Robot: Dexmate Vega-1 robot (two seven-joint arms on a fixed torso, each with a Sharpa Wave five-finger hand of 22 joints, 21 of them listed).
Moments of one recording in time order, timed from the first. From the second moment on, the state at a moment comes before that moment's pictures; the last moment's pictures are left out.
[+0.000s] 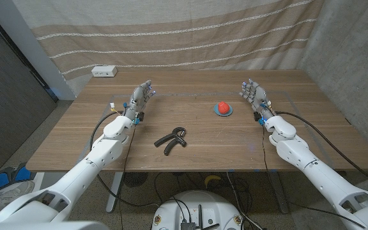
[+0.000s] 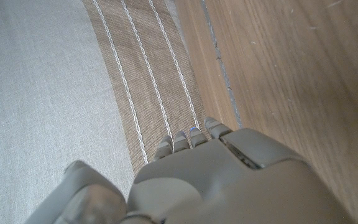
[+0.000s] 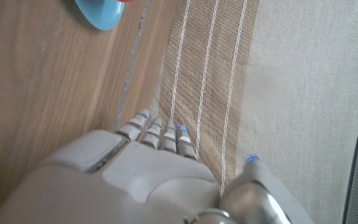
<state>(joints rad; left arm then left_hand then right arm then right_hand) 0.84 0.51 0.37 -1.30 -0.65 -0.29 -0.02 0.12 0.11 0.73 0.10 0.18 0.02 0.04 0.17 0.17 -0.05 0.01 0.18 0.17 -0.07 0.02 0.17 0.17 0.02 0.04 0.34 0.18 -0.87 -0.49 -0.35 -1.31 0.67 0.30 0.01 0.21 0.15 0.48 -0.07 0.19 0.27 0.03 0.24 0.18 0.21 0.01 0.27 0.20 0.07 -0.03 0.35 0.33 0.23 0.06 0.37 0.17</state>
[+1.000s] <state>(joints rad) 0.85 0.50 0.36 -1.33 -0.62 -0.31 0.03 0.12 0.11 0.72 0.06 0.18 0.04 0.03 0.18 0.17 -0.04 0.02 0.19 0.17 -0.03 0.05 0.18 0.17 0.05 0.10 0.34 0.18 -0.91 -0.50 -0.35 -1.43 0.50 0.43 -0.12 0.28 0.16 0.51 -0.12 0.22 0.33 0.04 0.24 0.19 0.26 0.02 0.27 0.21 0.16 -0.01 0.38 0.33 0.26 0.08 0.37 0.18</state>
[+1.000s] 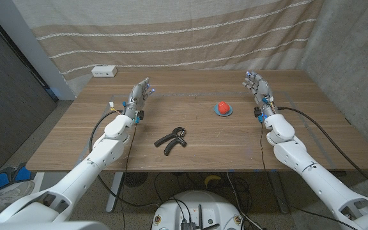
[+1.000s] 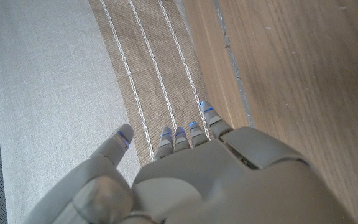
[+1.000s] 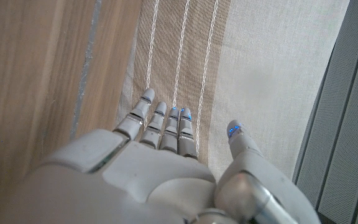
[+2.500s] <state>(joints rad) 0.87 0.51 0.36 -1.35 -0.61 -0.33 0.04 0.12 0.11 0.72 0.04 0.18 0.06 0.02 0.18 0.17 -0.02 0.02 0.20 0.17 -0.01 0.05 0.18 0.17 0.06 0.11 0.34 0.18 -0.95 -0.63 -0.40 -1.68 0.19 0.31 -0.21 0.34 0.15 0.54 -0.16 0.24 0.38 0.02 0.24 0.19 0.31 0.01 0.28 0.22 0.20 -0.04 0.40 0.33 0.27 0.09 0.37 0.18</state>
